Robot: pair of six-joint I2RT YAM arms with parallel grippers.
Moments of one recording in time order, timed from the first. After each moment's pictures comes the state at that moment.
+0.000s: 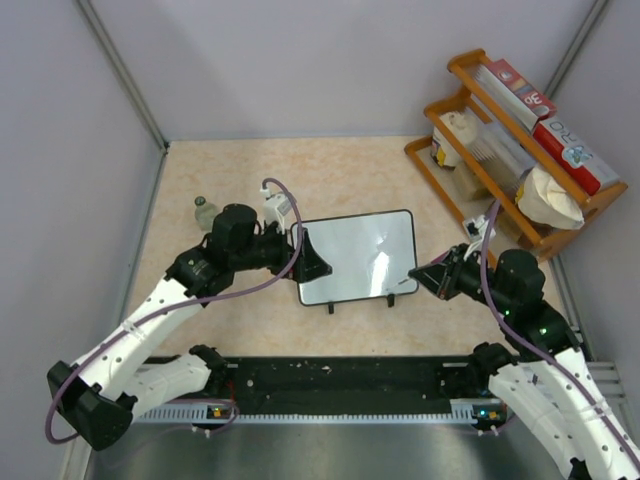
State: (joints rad) left arm -0.62 0.98 0.95 -0.47 0.45 -0.50; right arm 0.39 0.48 0.66 -0.46 -0.41 0.48
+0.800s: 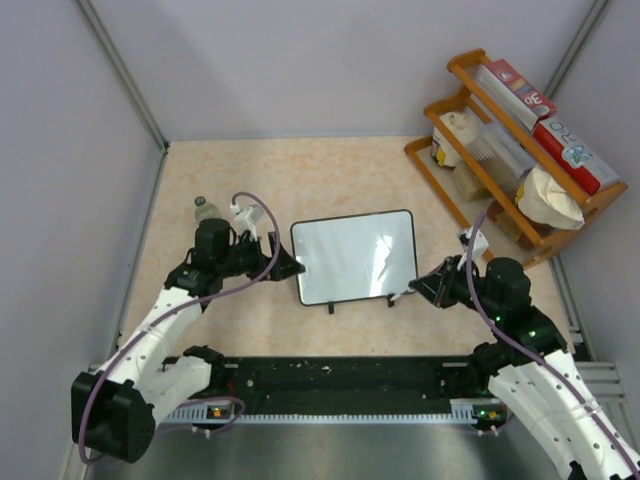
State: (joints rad) left arm -0.29 0.94 0.64 -0.30 0.62 -0.46; right arm 0.39 0.42 0.52 -0.49 -0.36 0.49
